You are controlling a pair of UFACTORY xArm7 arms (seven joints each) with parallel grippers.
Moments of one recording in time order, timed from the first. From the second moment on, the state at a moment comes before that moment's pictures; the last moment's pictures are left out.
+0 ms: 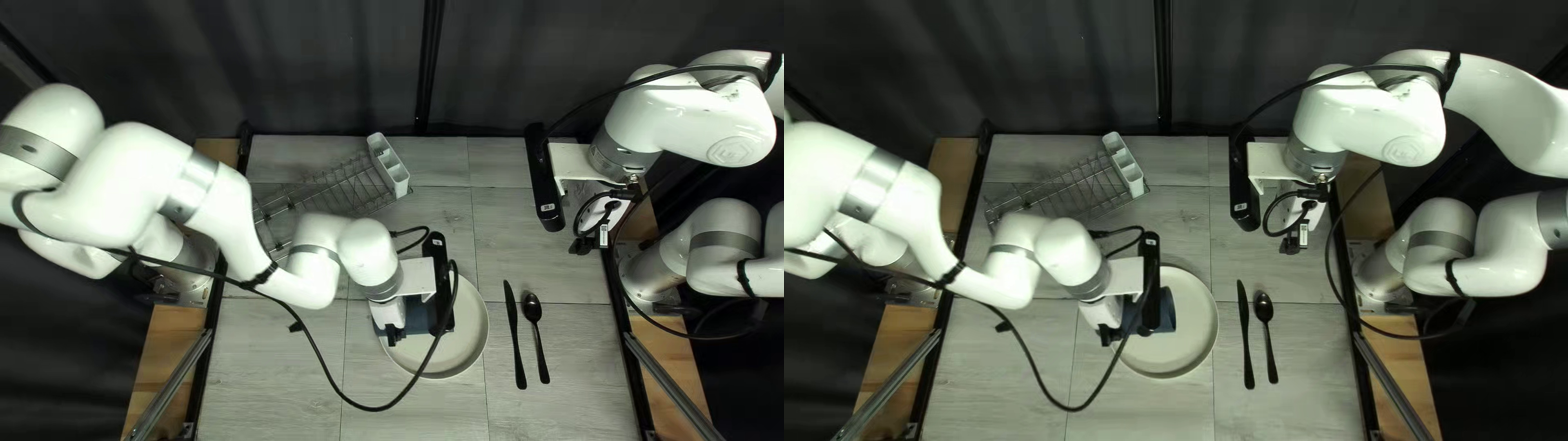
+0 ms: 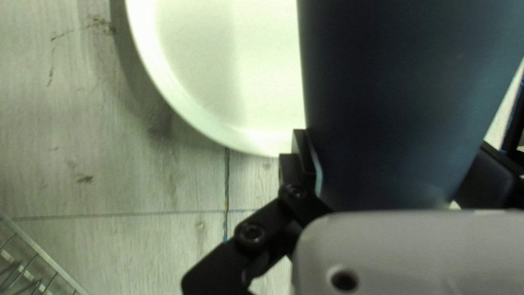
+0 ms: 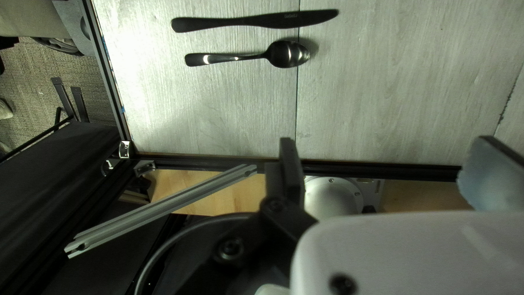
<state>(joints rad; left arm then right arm) 2.55 -0.24 -2.75 1.00 -0.35 0.60 -0.02 -0.39 -0.63 0.23 0.87 0.27 1.53 -0.19</state>
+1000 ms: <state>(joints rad) 2.60 -0.06 -2.76 0.91 -0.23 0.67 -0.03 -0.39 -0.63 0.23 0.87 0.27 1.53 -0.19</state>
